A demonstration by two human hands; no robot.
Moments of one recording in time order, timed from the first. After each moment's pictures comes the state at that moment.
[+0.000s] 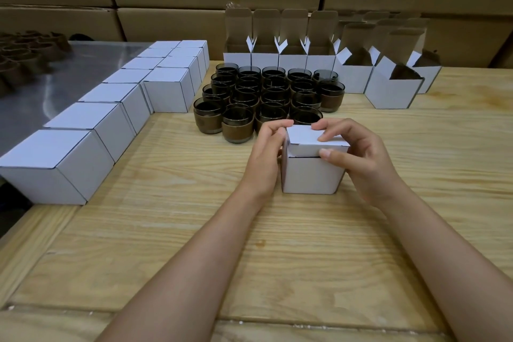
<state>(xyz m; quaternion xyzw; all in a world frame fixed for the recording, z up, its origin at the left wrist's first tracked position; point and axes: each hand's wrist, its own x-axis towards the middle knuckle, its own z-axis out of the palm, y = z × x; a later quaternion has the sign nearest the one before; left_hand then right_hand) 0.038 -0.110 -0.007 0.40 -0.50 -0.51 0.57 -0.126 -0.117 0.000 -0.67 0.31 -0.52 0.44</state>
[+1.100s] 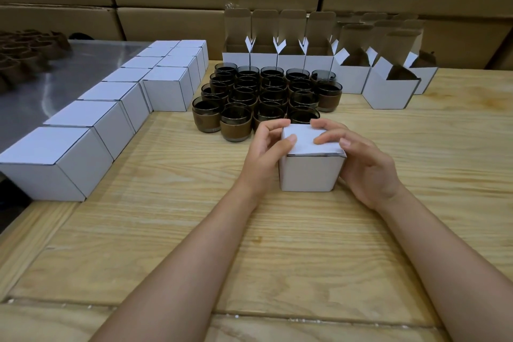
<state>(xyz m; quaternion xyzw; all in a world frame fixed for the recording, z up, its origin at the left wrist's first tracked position) 0.041 -0.109 -0.012 0.37 -0.53 -0.51 0.57 -0.133 -0.113 -0.003 -0.59 0.30 -0.49 0.57</state>
